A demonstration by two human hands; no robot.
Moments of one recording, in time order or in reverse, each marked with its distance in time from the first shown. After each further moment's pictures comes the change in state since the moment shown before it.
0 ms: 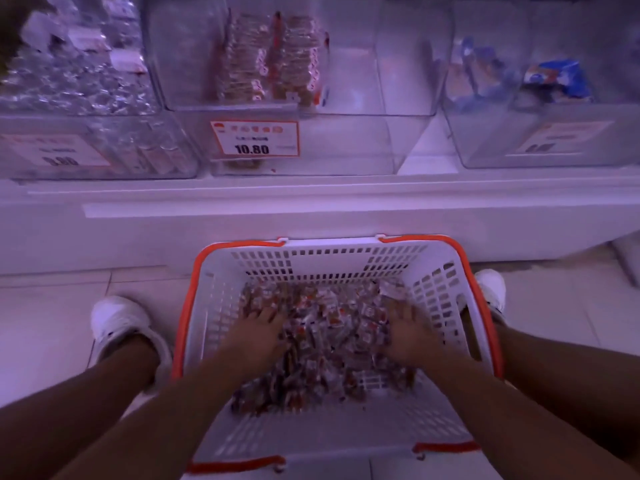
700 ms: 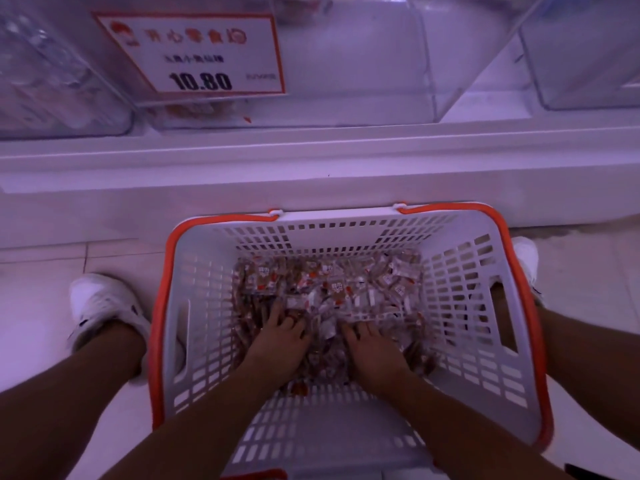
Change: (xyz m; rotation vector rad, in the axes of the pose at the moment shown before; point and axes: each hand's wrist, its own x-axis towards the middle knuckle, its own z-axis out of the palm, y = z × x) left_hand 0.034 0.036 0.068 0.212 -0.075 0.291; right_hand 0.012 -0.050 0.105 -0.211 0.045 -0.364
